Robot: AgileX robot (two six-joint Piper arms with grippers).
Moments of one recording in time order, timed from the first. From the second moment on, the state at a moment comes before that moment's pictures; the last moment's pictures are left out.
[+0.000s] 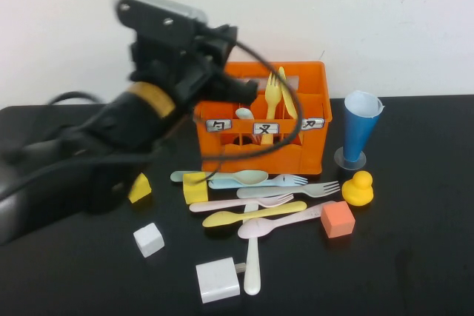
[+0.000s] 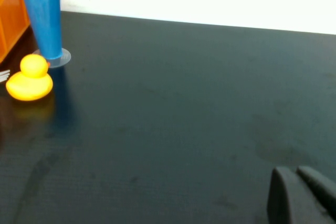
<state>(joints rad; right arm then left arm) -0.04 -0.01 0.02 -0.09 0.41 -0.03 -0.51 1.60 -0.96 0.03 -0.57 -0.08</state>
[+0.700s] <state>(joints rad) -0.04 -0.01 0.02 -0.09 0.41 -0.03 -0.44 0.92 -0.58 0.01 0.07 -0.08</state>
